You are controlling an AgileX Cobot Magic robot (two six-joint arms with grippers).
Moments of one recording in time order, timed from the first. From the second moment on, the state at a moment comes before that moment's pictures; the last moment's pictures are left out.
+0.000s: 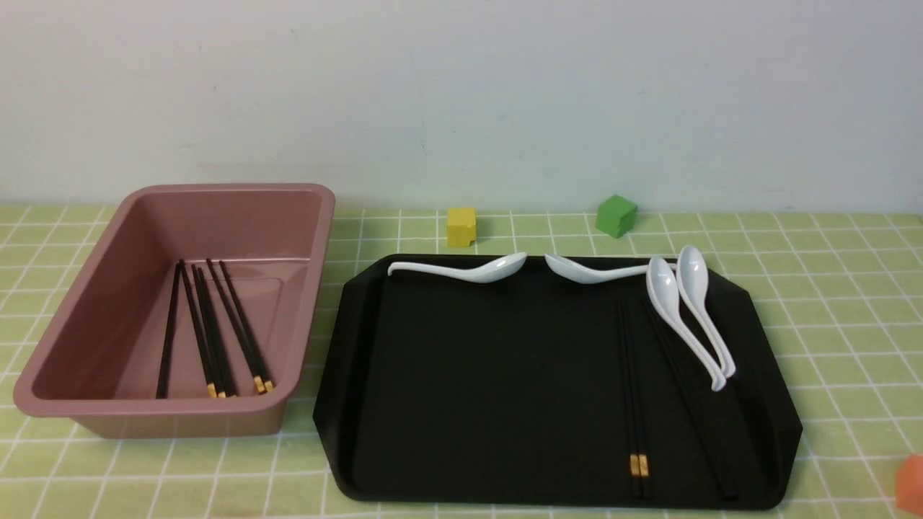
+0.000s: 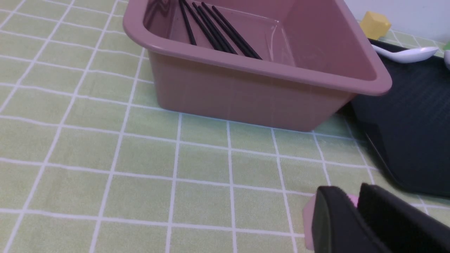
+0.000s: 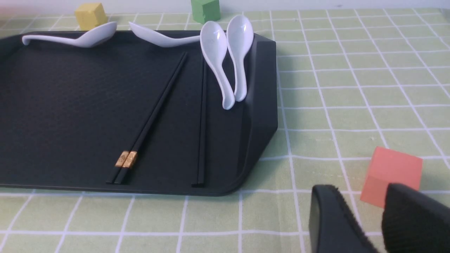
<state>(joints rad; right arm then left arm) 0.06 -0.01 0.02 0.04 0.37 0.07 -0.08 -0.01 0.03 -0.07 0.38 -0.23</state>
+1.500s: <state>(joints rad) 0.06 -0.01 0.02 0.44 0.33 0.30 -0.08 -0.01 0.03 -0.07 0.38 -0.23</state>
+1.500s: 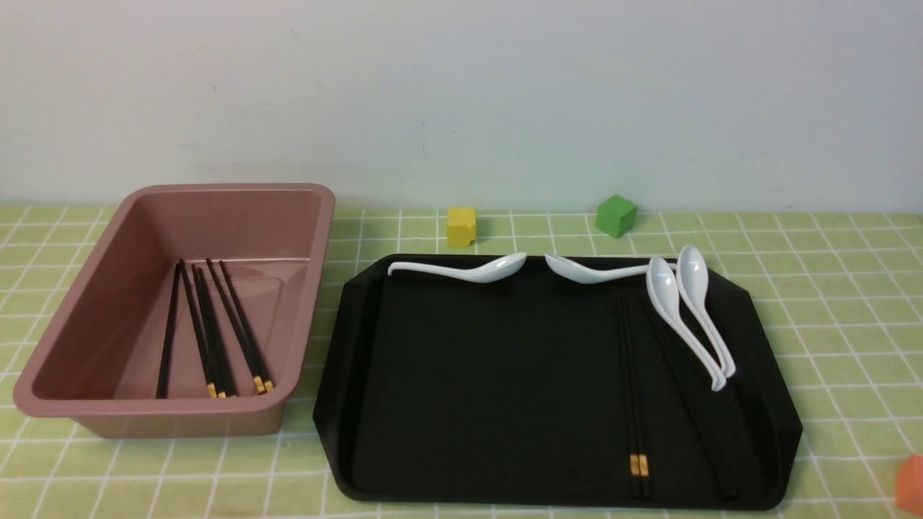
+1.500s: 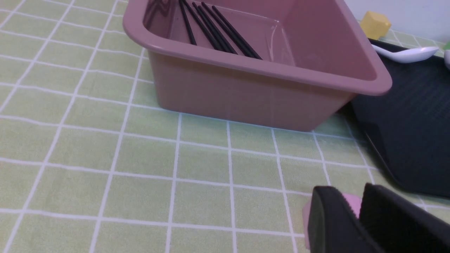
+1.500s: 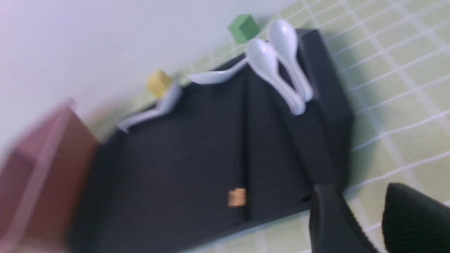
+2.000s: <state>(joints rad) 0.06 -0.01 0.02 0.60 0.28 0.36 -0.08 -0.01 0.03 -0.07 0.38 -0.23</state>
